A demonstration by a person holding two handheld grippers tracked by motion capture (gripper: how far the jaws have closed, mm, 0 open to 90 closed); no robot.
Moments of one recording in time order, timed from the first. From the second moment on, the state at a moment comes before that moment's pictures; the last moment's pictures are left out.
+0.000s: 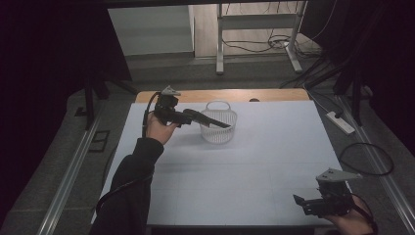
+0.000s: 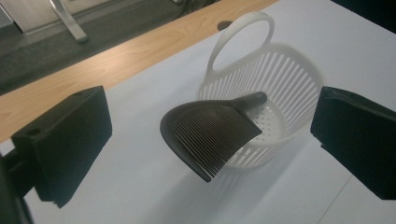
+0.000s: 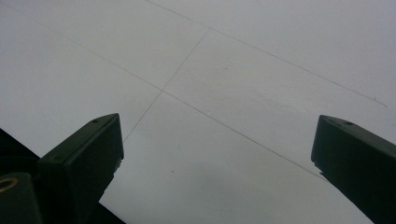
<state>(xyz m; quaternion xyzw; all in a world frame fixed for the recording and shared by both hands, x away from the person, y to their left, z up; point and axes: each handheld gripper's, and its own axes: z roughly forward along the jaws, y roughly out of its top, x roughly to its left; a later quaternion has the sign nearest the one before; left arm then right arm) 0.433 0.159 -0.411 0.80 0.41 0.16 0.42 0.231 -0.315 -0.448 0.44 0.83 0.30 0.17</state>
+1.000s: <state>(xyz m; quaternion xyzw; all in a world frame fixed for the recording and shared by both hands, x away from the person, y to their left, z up) 0.410 0.178 -0.417 0.78 0.41 0.17 0.45 0.230 -0.317 -0.447 0.45 0.82 0.31 0.17</state>
